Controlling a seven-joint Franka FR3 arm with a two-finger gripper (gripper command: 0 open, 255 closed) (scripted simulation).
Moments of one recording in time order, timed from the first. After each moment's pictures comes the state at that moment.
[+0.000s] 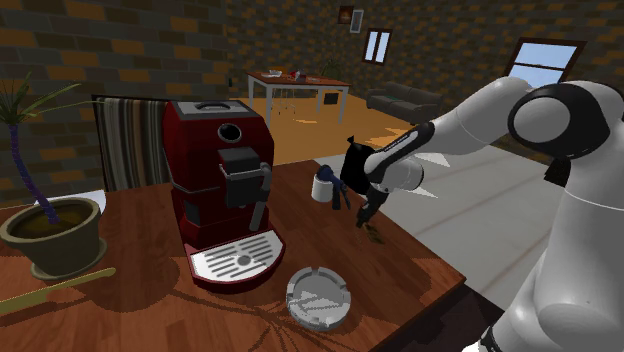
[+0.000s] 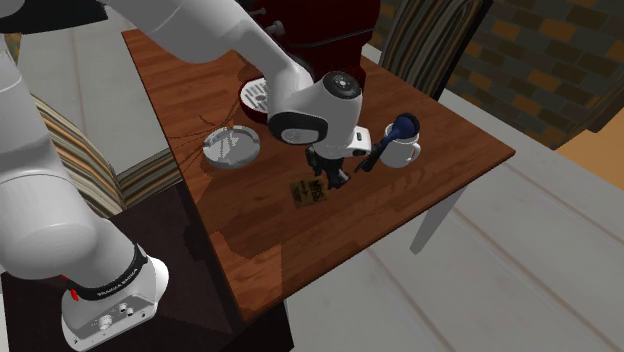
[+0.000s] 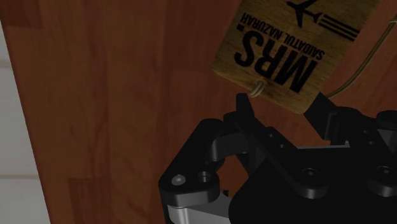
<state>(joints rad) 0.10 0.23 -0.33 -2.33 0.49 2.54 -0.72</state>
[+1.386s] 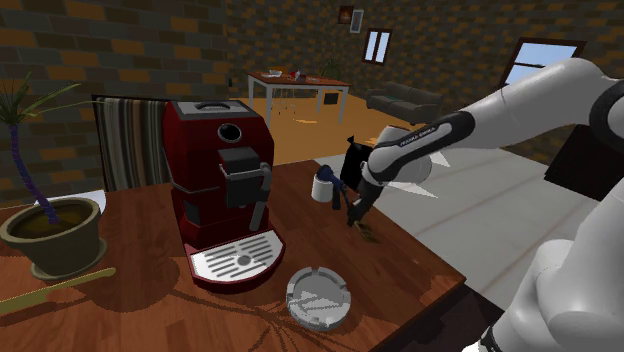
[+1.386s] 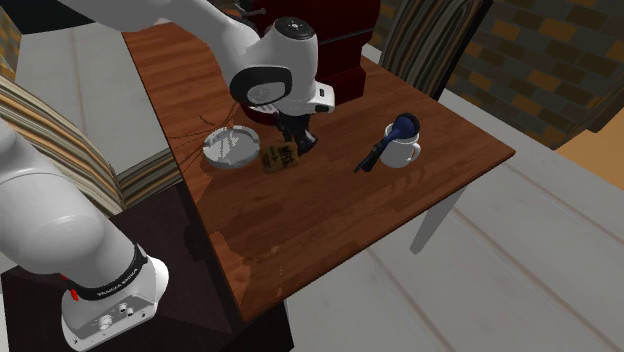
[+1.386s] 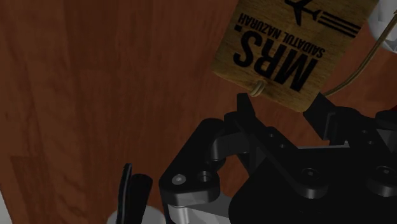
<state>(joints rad) 0.23 -0.03 -0.27 -2.45 0.30 2.48 -0.37</state>
